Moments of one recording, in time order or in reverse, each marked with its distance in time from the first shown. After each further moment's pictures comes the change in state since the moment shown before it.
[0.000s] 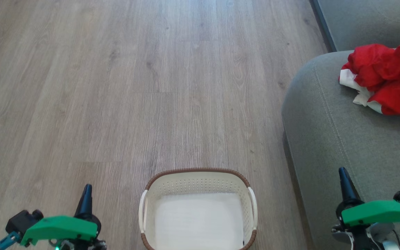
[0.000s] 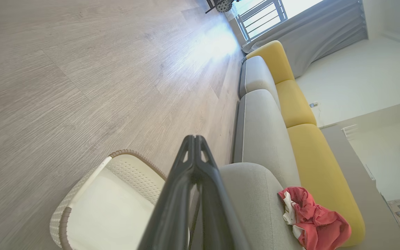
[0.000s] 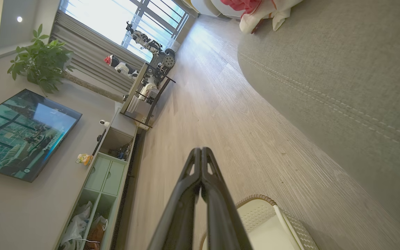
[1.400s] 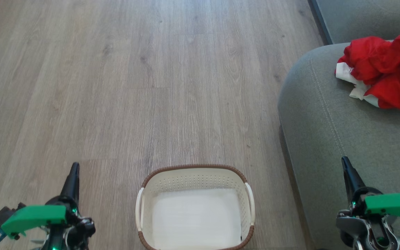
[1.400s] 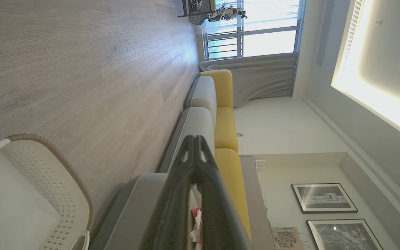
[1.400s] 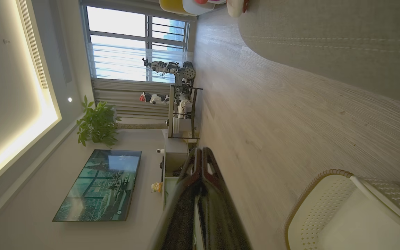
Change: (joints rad) left arm -0.074 -0.036 0.128 0.005 -0.401 -0.116 0.119; right arm -0.039 0.000 -0.035 -0.015 0.487 0.000 0.121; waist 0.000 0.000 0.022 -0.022
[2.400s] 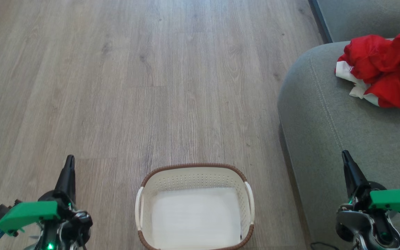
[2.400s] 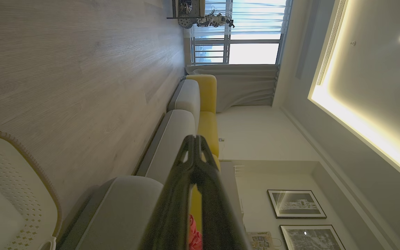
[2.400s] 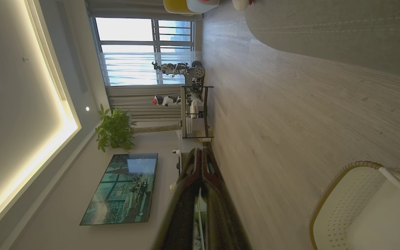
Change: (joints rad) left arm -0.031 -0.010 0.033 0.001 -0.100 -0.030 0.029; right arm -0.021 0.000 -0.006 -0.005 0.116 0.000 0.030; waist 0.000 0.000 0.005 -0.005
